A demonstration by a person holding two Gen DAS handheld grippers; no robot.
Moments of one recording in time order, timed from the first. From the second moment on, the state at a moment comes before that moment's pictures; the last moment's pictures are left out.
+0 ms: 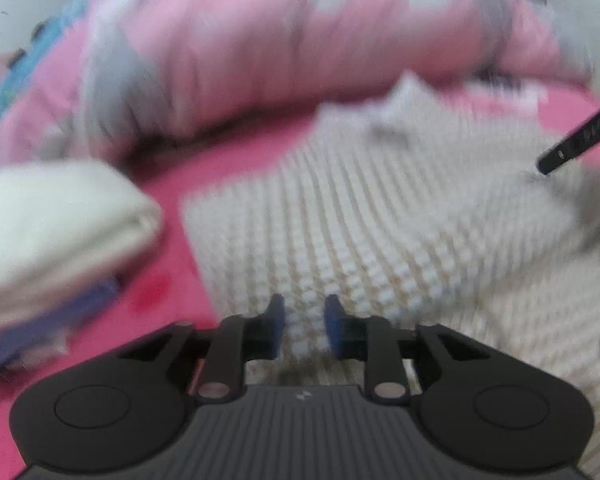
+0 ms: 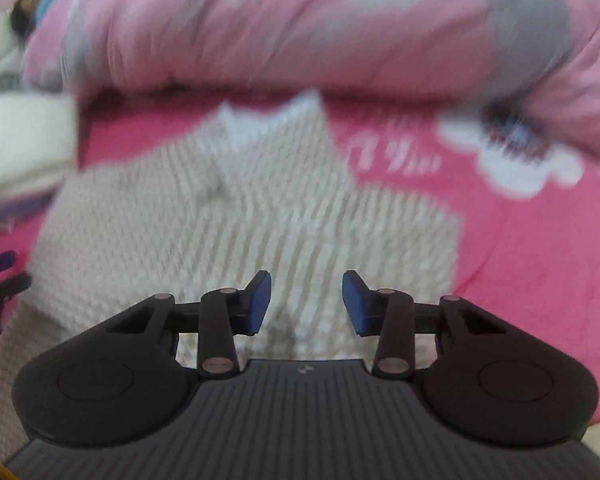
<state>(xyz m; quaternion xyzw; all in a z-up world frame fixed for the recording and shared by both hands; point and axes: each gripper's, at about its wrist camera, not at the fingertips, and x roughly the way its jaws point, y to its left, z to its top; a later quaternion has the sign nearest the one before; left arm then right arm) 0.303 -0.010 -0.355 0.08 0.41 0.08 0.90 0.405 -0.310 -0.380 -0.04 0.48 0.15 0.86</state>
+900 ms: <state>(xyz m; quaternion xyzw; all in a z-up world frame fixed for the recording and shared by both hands) 0.276 -0.006 -0.383 0.01 0.36 -0.03 0.93 0.435 -0.080 -0.382 -0.22 0.46 0.30 0.80</state>
